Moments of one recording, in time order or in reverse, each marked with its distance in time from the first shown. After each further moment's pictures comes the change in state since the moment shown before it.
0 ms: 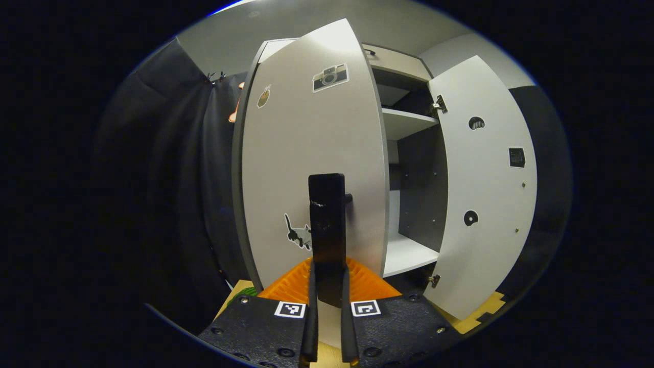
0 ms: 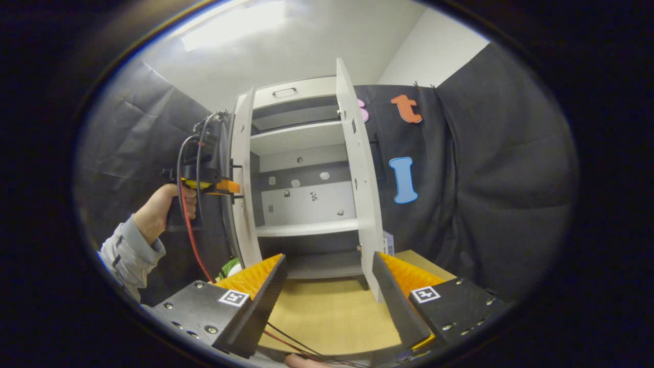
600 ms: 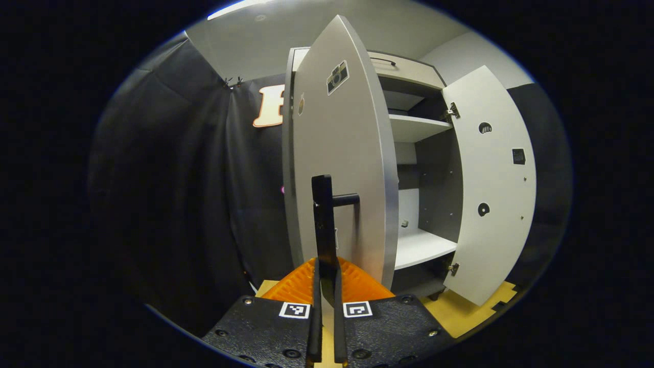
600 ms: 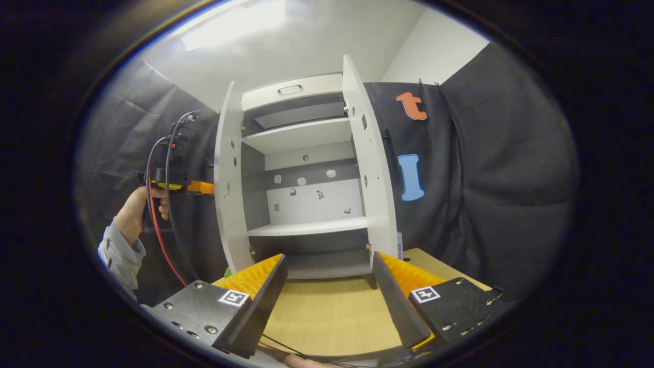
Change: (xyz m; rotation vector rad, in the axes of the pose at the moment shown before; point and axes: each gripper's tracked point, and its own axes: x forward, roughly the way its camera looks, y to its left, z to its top) left arm -0.053 0.091 0.000 0.032 -0.015 0.093; right arm 0.011 0.025 -0.007 0.007 0.012 0.024
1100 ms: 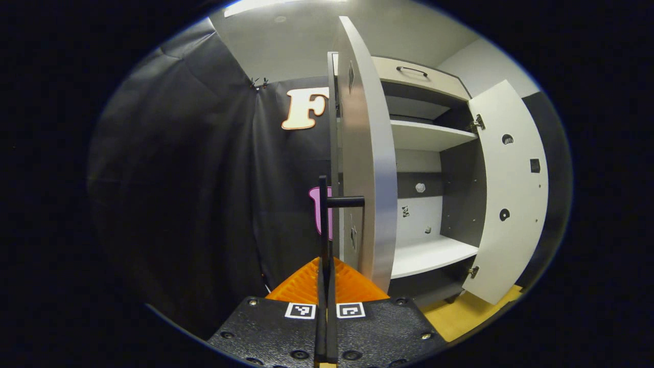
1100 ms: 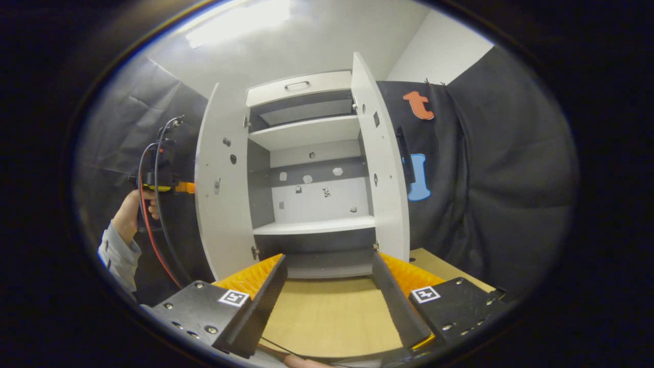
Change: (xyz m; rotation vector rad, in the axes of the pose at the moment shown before) left arm -0.005 0.060 -0.004 -0.059 -0.042 0.018; right arm 0.011 0.022 -0.003 -0.015 0.008 0.015
